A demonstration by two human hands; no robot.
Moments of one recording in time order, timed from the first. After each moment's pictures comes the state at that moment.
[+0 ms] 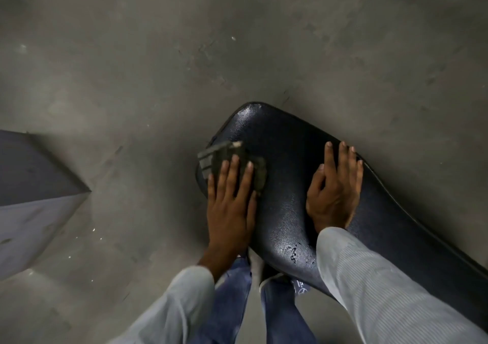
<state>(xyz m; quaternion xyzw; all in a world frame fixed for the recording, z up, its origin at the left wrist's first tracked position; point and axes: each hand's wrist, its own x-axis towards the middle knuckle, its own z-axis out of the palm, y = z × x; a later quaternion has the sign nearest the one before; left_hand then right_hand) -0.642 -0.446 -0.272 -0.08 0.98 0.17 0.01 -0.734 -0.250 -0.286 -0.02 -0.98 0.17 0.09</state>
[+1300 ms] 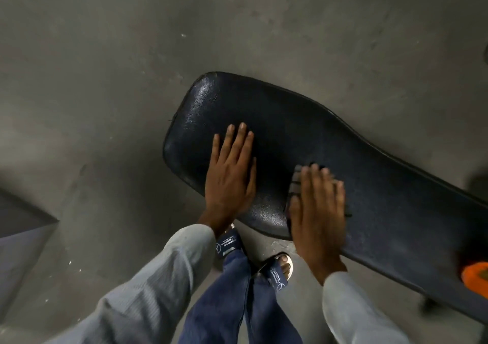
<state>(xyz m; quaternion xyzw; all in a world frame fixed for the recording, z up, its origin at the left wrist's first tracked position) -0.656 -0.419 -0.280 0.08 0.97 0.25 -0.03 -0.575 -0.222 -0.274 -0.01 -1.00 0.05 -0.05</state>
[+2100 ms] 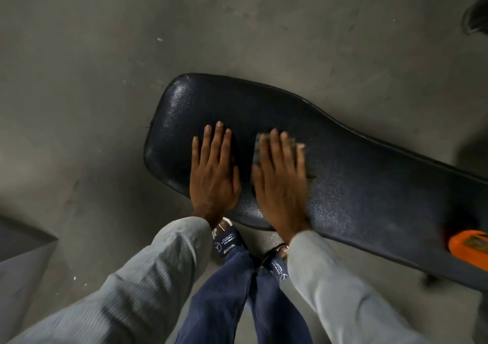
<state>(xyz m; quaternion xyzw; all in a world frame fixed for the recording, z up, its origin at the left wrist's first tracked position) -0.656 -0.415 -0.279 0.08 0.99 0.15 -0.01 -0.627 -0.258 -0.274 0.00 -1.00 0.07 -0.05</state>
